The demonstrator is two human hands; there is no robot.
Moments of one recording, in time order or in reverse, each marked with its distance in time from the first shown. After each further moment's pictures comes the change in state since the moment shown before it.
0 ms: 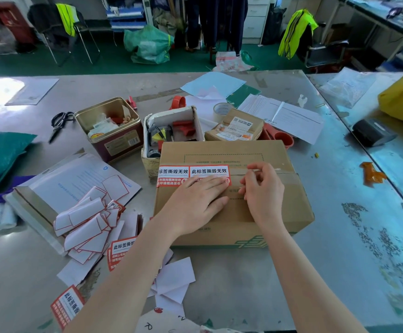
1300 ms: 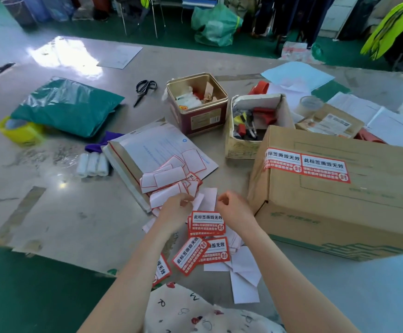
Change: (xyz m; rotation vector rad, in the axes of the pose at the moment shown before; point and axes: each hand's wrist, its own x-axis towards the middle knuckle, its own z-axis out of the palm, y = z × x) left_hand -0.167 -0.161 0.035 -0.714 0.119 -0.983; right_hand -0.115 -0.010 0.200 -0.467 -0.788 0.050
